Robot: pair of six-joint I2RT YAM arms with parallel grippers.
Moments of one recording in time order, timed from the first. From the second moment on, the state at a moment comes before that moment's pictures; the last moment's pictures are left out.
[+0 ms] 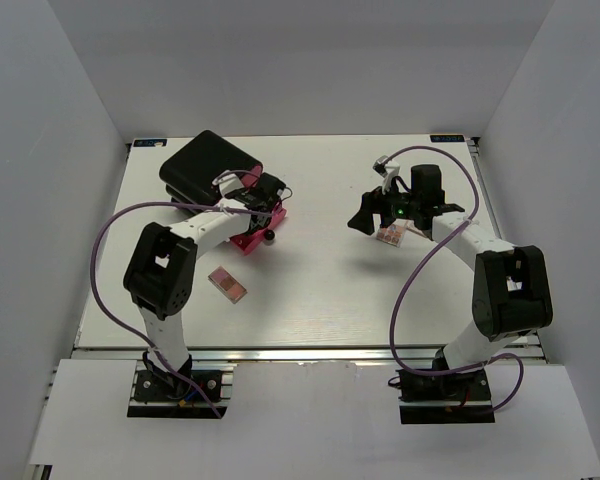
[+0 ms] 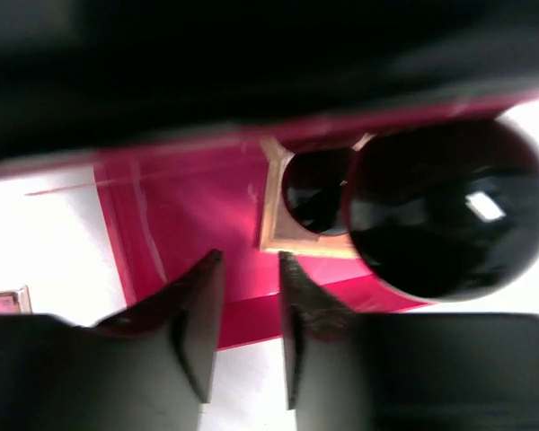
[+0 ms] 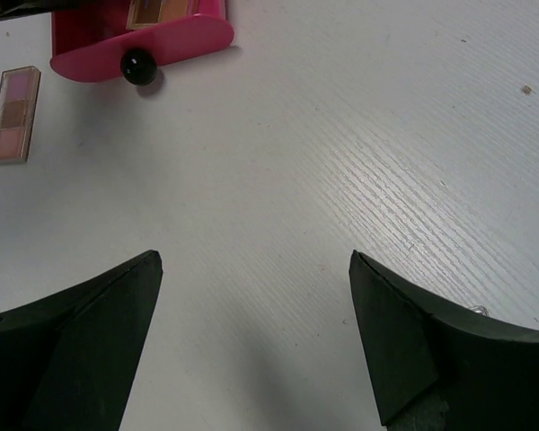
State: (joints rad) left arm -0.54 1.87 1.35 -0.61 -0.70 -1.15; right arm 0.21 1.61 1.02 -0.04 -0.73 -0.14
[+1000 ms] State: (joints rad) left arm -0.56 0.92 0.83 -0.46 -0.46 -0.99; right arm 0.17 1.74 1.24 -0.20 -0.40 -0.52
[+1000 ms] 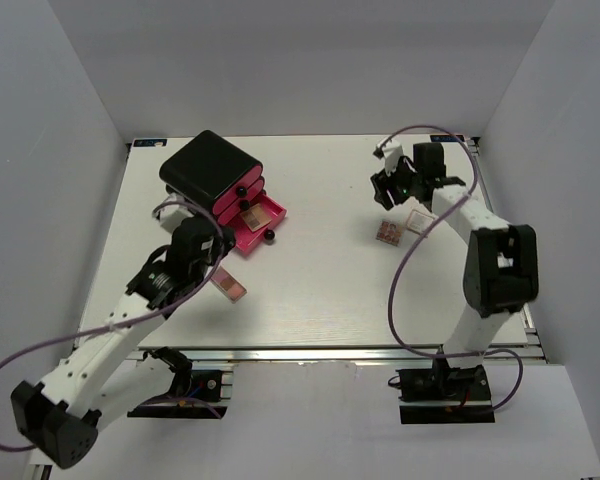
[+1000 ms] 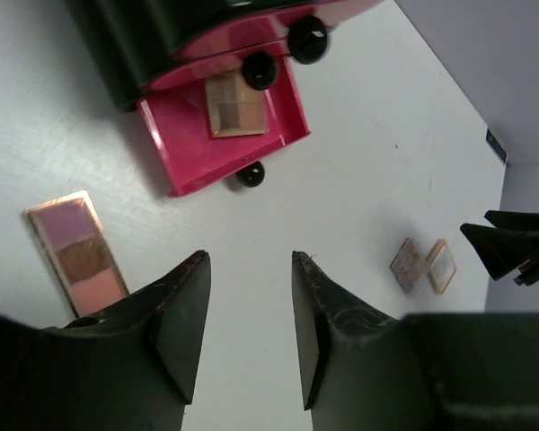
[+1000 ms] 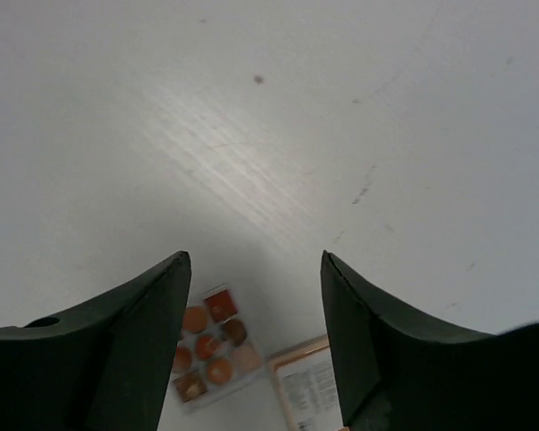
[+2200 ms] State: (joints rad) left arm -0.52 0.74 0.55 -0.72 -0.34 -1.31; right arm 0.19 2.04 1.51 -0.82 -0.31 -1.02
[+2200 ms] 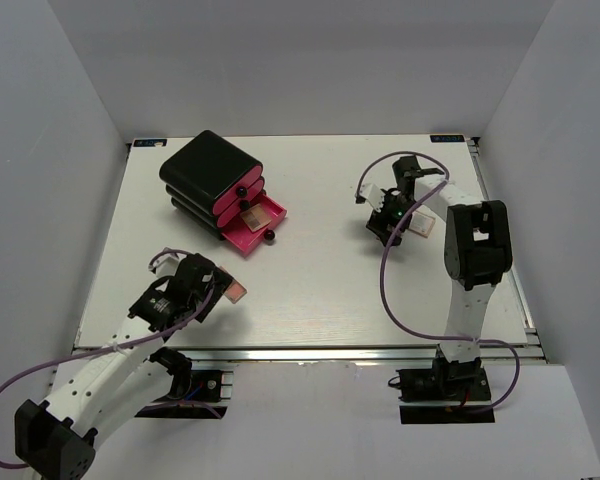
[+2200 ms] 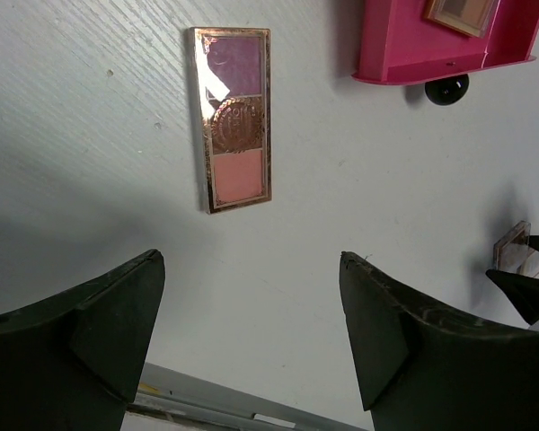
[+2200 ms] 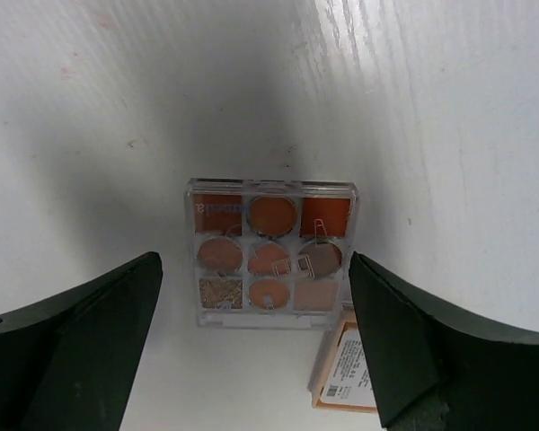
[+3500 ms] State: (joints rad) left arm -0.52 0.65 0.48 -0.75 -0.33 -1.42; right arm 0.79 2.08 1.70 -0.21 -0.24 0.02
